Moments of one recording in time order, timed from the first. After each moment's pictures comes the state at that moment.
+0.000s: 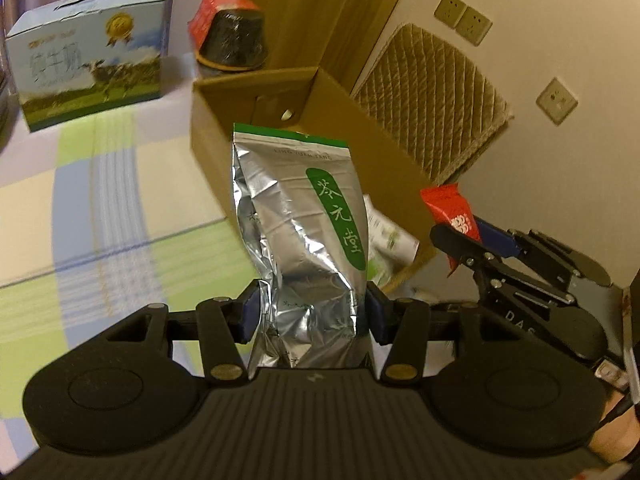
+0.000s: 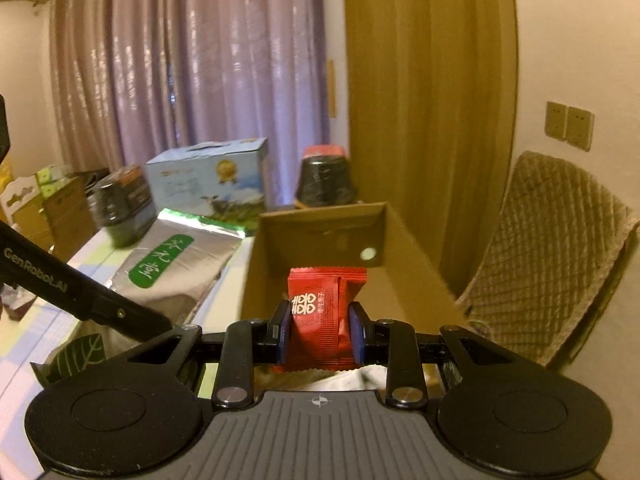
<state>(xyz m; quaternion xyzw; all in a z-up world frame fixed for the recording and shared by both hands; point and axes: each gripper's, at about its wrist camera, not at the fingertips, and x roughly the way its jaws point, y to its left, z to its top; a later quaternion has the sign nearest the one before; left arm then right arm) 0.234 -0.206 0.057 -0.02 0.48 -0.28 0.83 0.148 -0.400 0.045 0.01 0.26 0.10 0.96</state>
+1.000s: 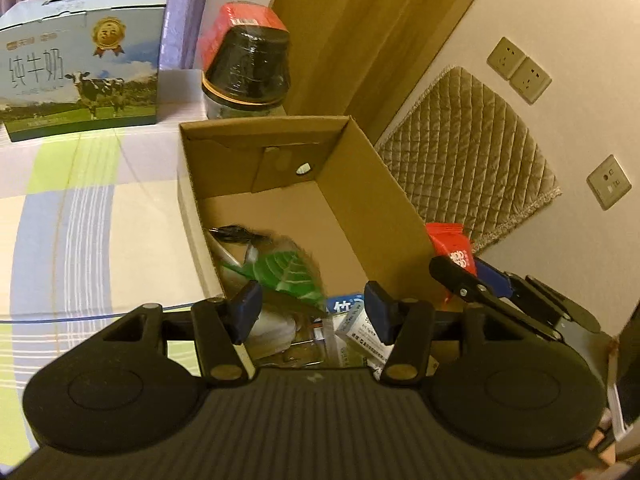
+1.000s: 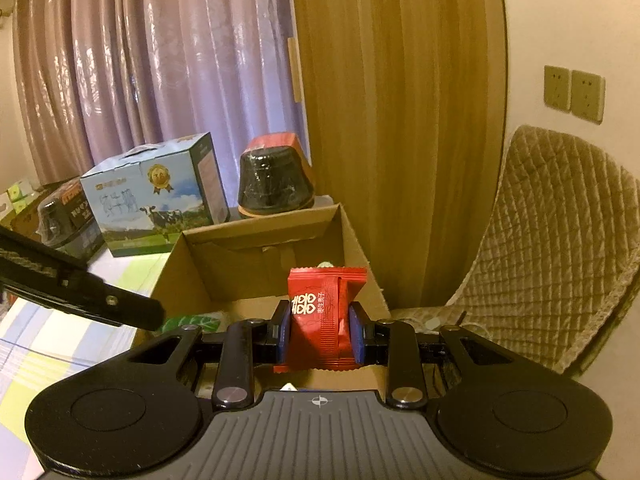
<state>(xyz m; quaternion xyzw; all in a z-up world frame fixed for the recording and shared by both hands) 0.333 -0.254 0.029 -0.08 0.47 -0.22 0.85 0.267 -0.456 0.015 0.03 0.28 0.09 0.95</state>
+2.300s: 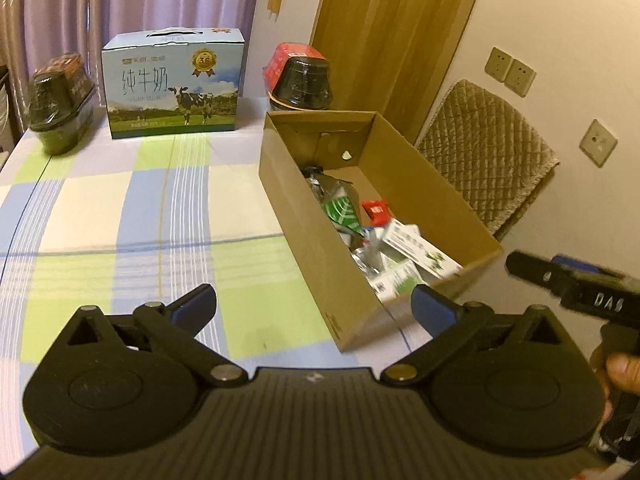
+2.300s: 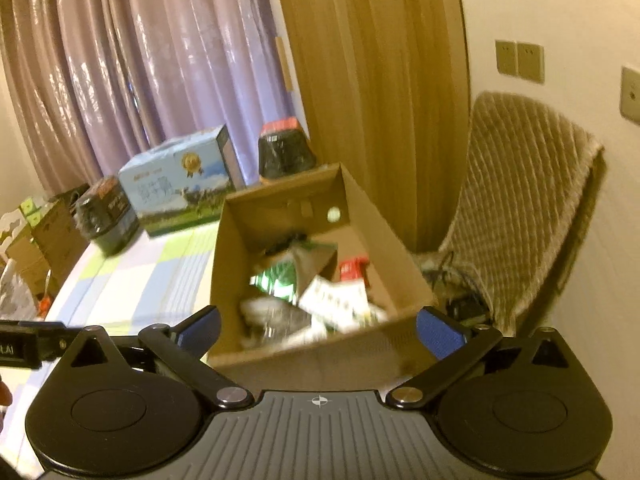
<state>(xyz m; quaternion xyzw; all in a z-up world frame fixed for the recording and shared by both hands) 0.145 -0.182 0.058 -0.04 0.40 -0.16 0.90 0.107 -0.450 0.059 0.08 0.32 0.07 0.94</state>
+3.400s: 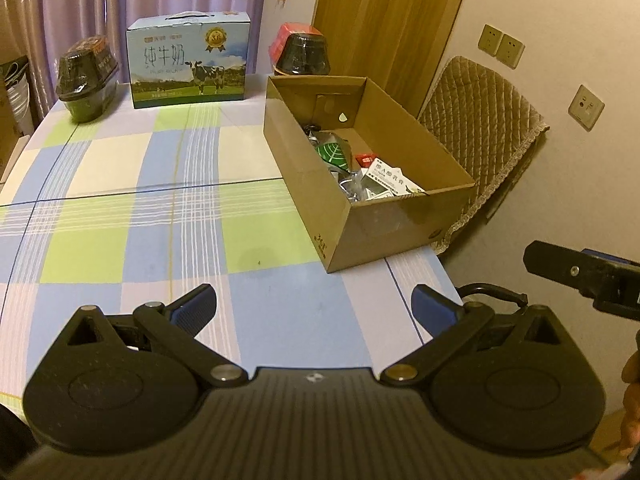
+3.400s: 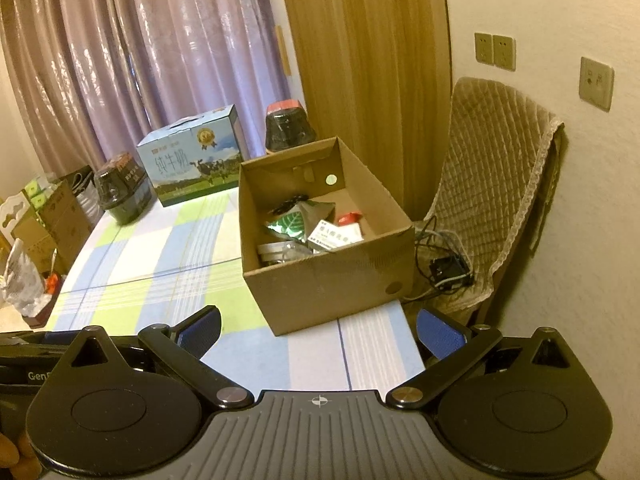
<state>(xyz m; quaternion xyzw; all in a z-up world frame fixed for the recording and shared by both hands) 0.049 -0.194 0.054 -0.03 0.41 -0.14 0.90 0.006 -0.430 0.083 0.08 0.34 0.05 0.94</state>
